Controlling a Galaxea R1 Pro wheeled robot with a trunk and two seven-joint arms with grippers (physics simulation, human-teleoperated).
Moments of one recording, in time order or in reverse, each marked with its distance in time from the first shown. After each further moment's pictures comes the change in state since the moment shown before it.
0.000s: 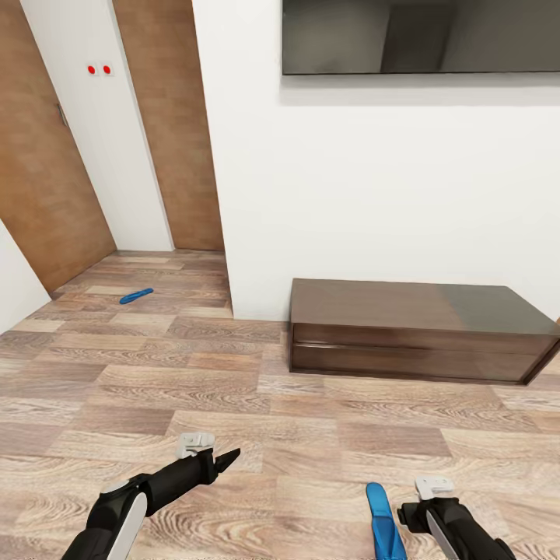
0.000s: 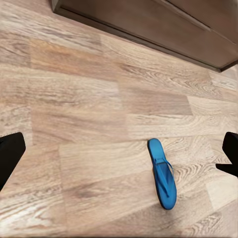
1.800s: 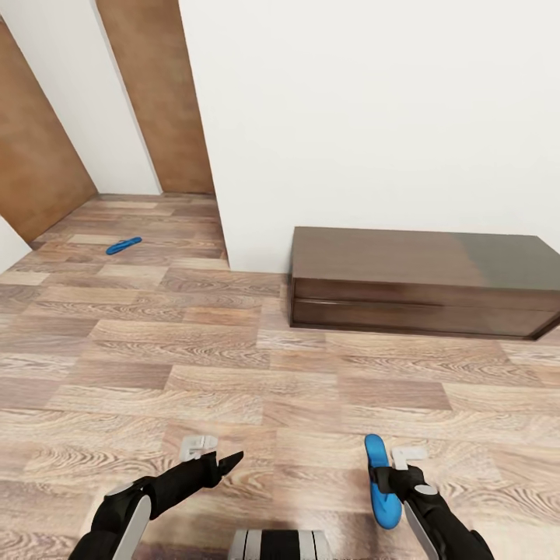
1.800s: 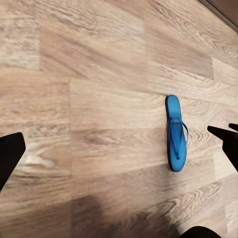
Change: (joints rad) left arm 0.000 -0.015 -0.002 0.023 -0.001 -0.005 0.002; right arm -0.001 0.076 0.004 -0.061 -0.006 -0.298 0.000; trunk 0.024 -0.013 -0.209
